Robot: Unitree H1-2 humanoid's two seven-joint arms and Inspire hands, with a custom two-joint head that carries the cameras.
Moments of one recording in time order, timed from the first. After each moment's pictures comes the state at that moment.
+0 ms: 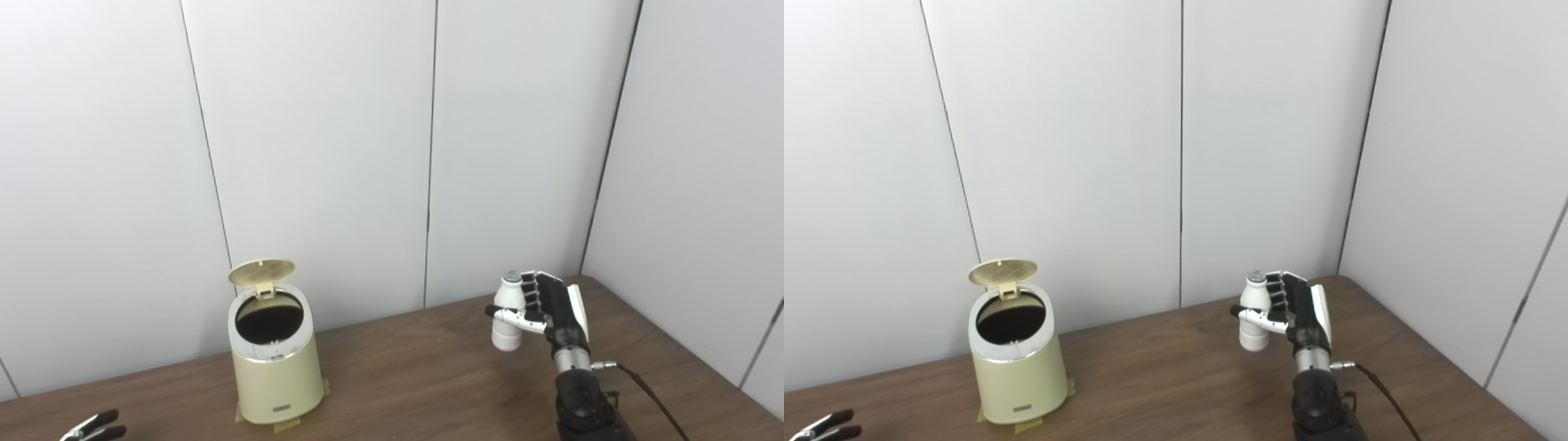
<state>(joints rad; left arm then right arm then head) -0.22 0.21 0.09 0.16 0.10 -0.08 0.00 -0.45 -0.34 -0.22 0.46 -0.17 -0.16 -0.35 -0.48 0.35</state>
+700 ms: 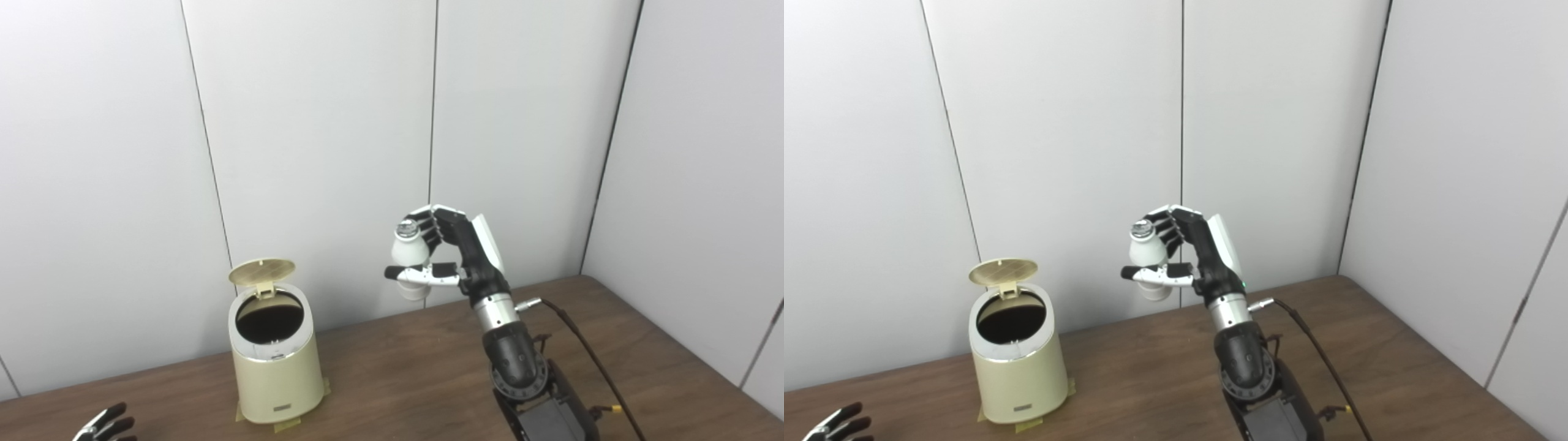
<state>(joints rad) -0.22 0.19 0.06 0.15 0.11 -0.06 0.00 -0.58 -0.24 -0.02 0.08 -0.30 -0.06 -0.20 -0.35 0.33</state>
